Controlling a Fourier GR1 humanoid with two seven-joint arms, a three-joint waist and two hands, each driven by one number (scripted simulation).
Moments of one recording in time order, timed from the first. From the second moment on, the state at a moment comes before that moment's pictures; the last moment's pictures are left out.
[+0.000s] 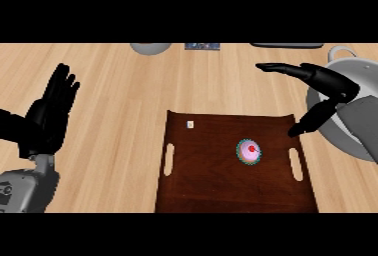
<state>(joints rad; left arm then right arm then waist) -0.23 0.33 -0.03 -1.58 0.21 0.25 0.17 -0.76 -0.63 0.44 -0.91 -0.02 0.44 -0.76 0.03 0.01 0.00</state>
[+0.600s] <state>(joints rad) -0.18 0.33 -0.01 -1.63 0.20 0.25 0.19 -0.80 -0.64 0.70 -1.10 0.28 0.49 -0.60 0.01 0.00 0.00</state>
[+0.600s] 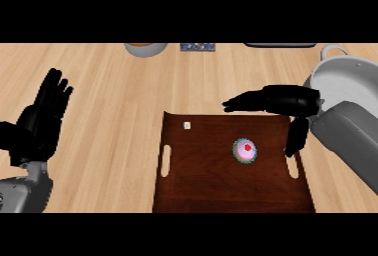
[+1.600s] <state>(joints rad) -0.20 0.30 0.06 -1.61 0.17 0.19 0.20 -0.63 -0.52 0.60 -1.17 0.61 0.53 -0.51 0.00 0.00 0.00</state>
